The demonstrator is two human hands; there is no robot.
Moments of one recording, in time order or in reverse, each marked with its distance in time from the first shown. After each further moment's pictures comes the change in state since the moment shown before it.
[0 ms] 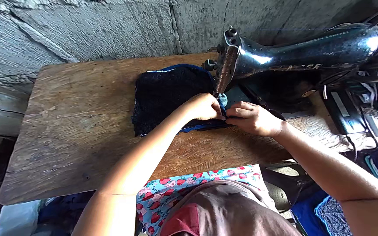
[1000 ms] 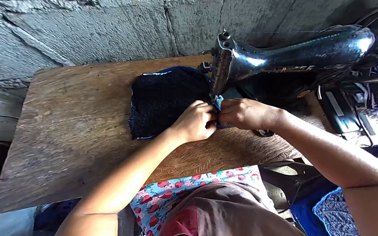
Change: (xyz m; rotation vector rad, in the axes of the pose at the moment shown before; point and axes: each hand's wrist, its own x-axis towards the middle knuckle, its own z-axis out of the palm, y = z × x) left_hand -0.017 -0.035 0.054 0.288 0.610 0.622; right_hand 0.038 0.011 -0.014 0.128 -0.322 0.051
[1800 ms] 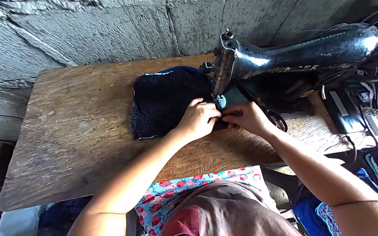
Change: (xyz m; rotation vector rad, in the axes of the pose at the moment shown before) left_hand 0.003 0.006 0.001 -0.059 -0.024 -0.187; right_hand 0.001 -0.039 0.010 0.771 0.243 1.140
